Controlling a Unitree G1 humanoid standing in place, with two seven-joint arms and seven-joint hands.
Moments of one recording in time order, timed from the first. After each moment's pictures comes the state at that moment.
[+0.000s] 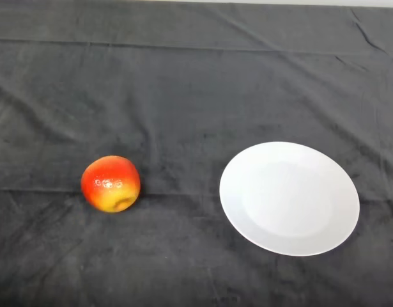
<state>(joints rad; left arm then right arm) -0.50 0.64 0.70 1.22 -0.80 -0.14 -0.19 -0.52 -0.71 0.07 1.14 -0.30 -0.12 -0.15</state>
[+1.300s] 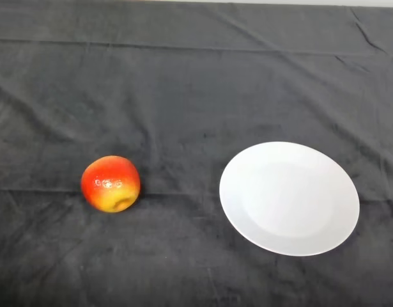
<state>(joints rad) -0.54 0.58 0.60 1.18 -0.60 -0.14 -0.26 -0.52 -0.71 0.07 1.14 -0.30 -0.13 -0.15</state>
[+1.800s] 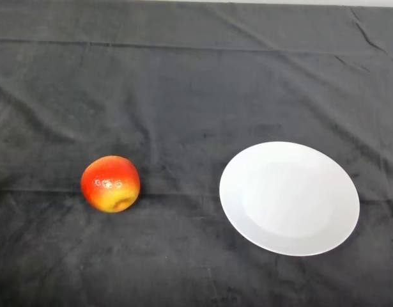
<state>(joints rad) -0.54 0.55 0.48 1.17 -0.47 -0.17 -0.32 -0.52 -0.71 0.07 1.14 -0.30 -0.13 -0.15</state>
